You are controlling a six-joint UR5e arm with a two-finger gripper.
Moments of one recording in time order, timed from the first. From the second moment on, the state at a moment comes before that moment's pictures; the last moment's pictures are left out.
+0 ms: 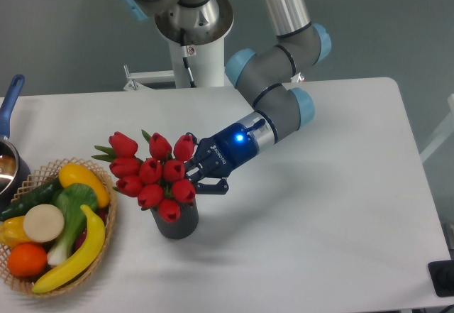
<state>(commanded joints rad) 2.62 -1.99 -2.01 -0.84 -0.06 1.52</state>
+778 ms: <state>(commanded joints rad) 2.61 -2.01 -2.01 -0.84 -0.05 1.55</state>
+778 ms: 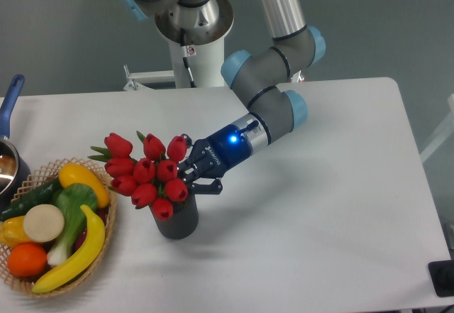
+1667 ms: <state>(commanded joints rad) 2.61 -2.01 -2.01 -0.84 -0.02 1.57</state>
